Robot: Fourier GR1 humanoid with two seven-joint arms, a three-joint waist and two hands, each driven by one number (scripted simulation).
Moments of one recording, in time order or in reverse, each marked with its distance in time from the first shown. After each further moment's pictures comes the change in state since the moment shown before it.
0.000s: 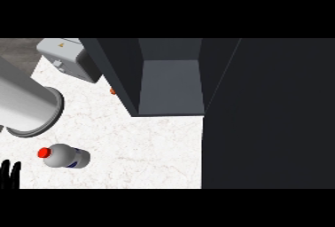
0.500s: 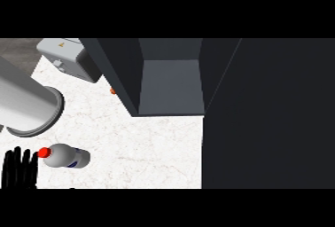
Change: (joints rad) left arm -0.182 0.026 0.086 0.356 0.018 -0.067 -0.120; right arm 0.094 0.004 0.001 -0.017 0.006 0.032 -0.068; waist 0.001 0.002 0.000
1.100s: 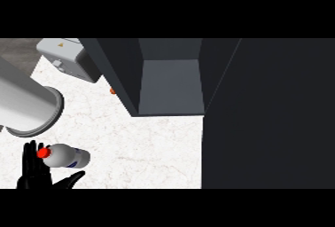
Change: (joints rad) left arm -0.214 0.021 0.093 0.419 -0.006 -0.042 -0.191; right arm 0.105 -0.007 -0.063 -0.001 0.005 0.066 -0.116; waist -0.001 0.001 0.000
